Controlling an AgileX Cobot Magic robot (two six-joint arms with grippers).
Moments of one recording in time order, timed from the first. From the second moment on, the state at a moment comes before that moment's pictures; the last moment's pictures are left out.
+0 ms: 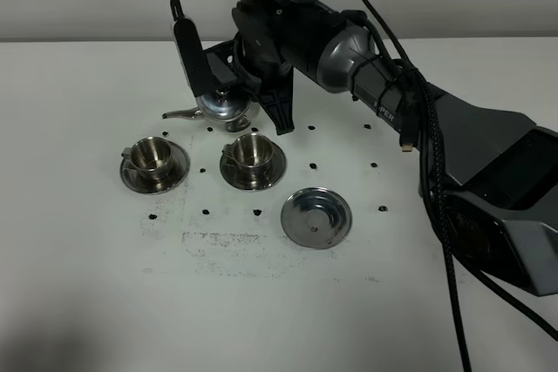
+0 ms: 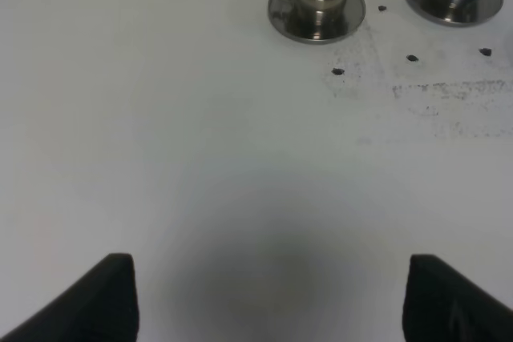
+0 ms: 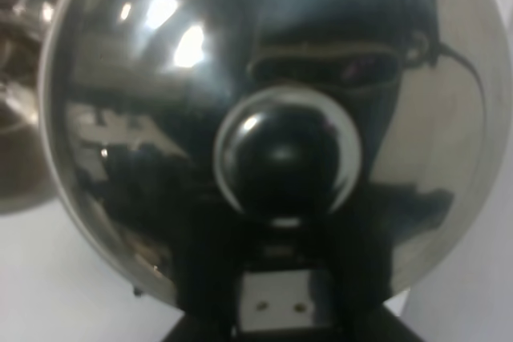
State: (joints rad) left arm 0.00 0.00 -0.46 -0.09 1.07 0.14; right arm 0.72 2.48 -2.35 -0.28 1.06 -1.13
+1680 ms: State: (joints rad) left arm 0.00 0.00 -0.46 -0.08 1.07 0.14; right arm 0.80 2.51 -2.35 -0.51 0.99 -1.12
